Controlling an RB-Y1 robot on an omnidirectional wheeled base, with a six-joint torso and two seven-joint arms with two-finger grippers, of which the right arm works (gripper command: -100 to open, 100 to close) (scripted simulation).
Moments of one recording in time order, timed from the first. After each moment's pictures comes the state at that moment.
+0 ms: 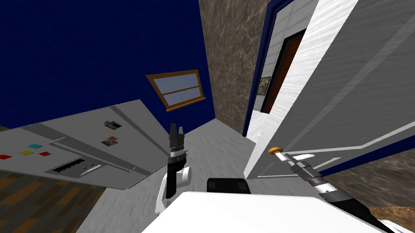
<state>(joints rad) 0.15 -0.69 0.38 -0.59 -0.30 -1.25 -0.41</state>
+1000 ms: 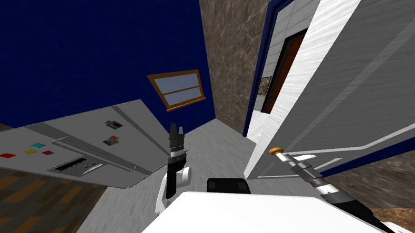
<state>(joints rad) 0.15 -0.69 0.38 -0.58 -0.31 -1.26 -0.41</state>
